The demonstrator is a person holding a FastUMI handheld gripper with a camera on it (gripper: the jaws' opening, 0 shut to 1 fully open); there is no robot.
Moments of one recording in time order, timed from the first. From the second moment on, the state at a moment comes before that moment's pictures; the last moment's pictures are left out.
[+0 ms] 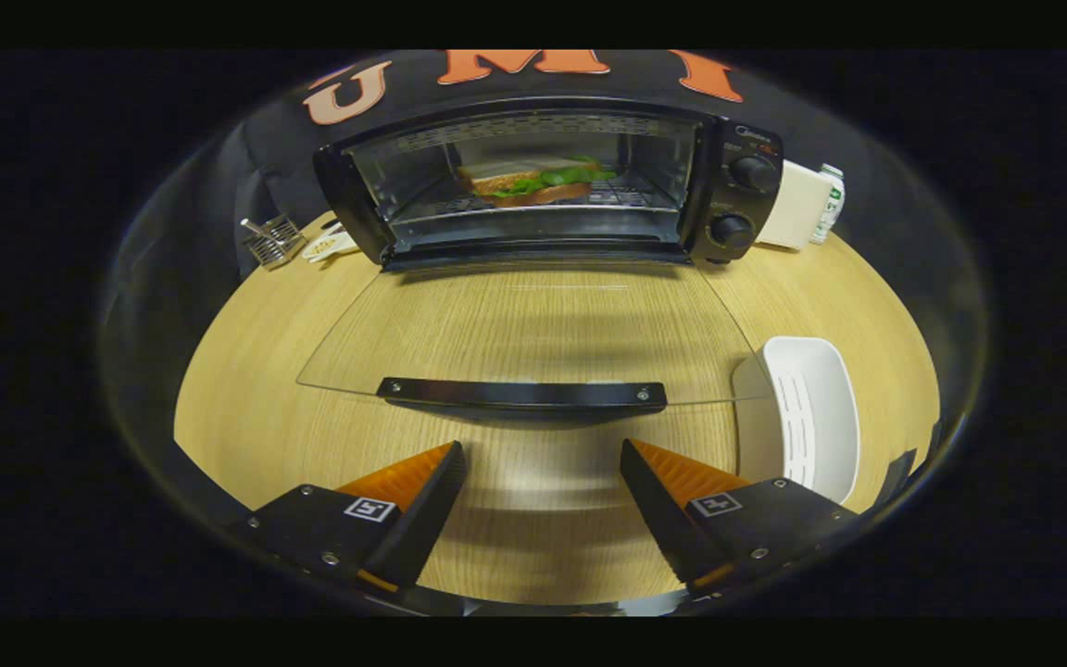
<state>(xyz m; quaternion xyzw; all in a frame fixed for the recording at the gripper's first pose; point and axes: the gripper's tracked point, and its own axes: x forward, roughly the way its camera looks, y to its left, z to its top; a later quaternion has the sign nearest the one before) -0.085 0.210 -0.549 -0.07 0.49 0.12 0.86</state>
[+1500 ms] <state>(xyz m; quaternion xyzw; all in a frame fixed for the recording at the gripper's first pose) 0.072 0.254 -0.378 -0.05 0.32 0.11 0.94</state>
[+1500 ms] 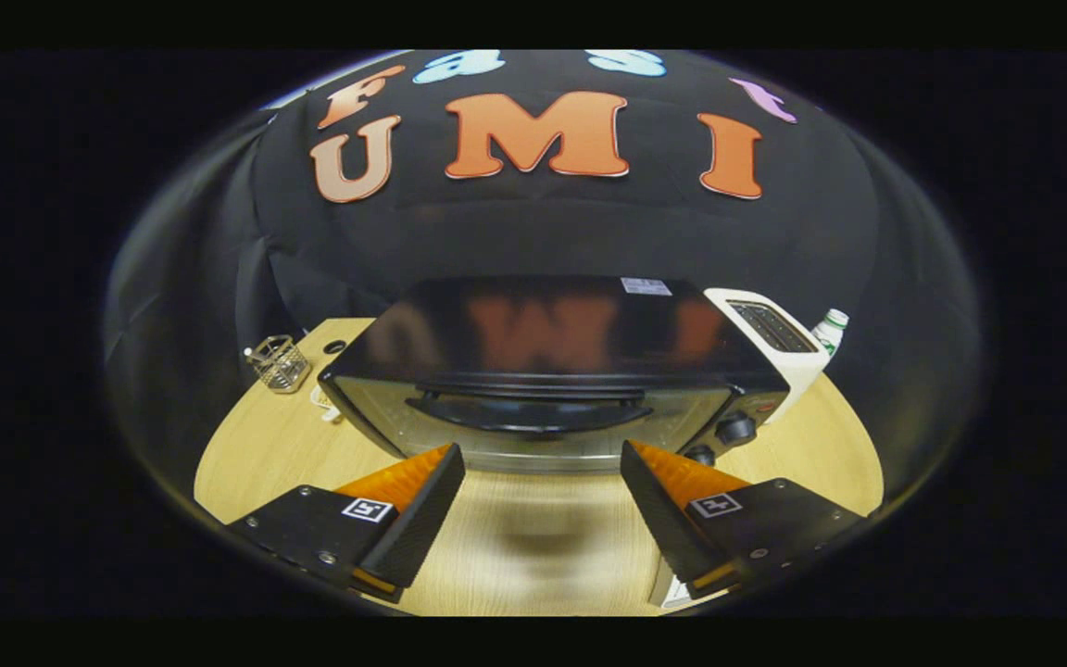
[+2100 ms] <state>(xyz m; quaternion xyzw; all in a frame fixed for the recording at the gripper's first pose) 0.084 0.225 -0.258 -0.05 0.23 0.11 0.97</state>
